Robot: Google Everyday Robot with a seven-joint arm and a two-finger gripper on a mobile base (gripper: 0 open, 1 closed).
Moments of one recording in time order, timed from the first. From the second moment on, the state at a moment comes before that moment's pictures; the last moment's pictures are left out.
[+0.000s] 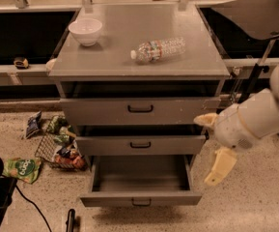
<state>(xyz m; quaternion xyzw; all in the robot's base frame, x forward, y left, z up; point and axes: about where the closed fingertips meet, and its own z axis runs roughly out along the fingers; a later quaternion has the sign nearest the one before) 0.422 -0.152 0.786 -0.63 0.73 0.17 0.22</state>
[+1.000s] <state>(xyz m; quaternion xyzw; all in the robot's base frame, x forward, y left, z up) 0.396 -0.140 0.600 -0.65 0.69 0.26 0.18</state>
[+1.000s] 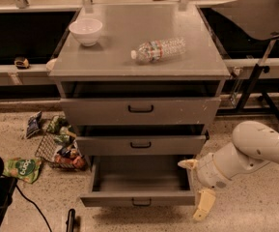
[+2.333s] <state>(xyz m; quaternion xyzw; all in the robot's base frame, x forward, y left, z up) 0.393 -0.123 0.425 -0.66 0.66 0.32 0.17</state>
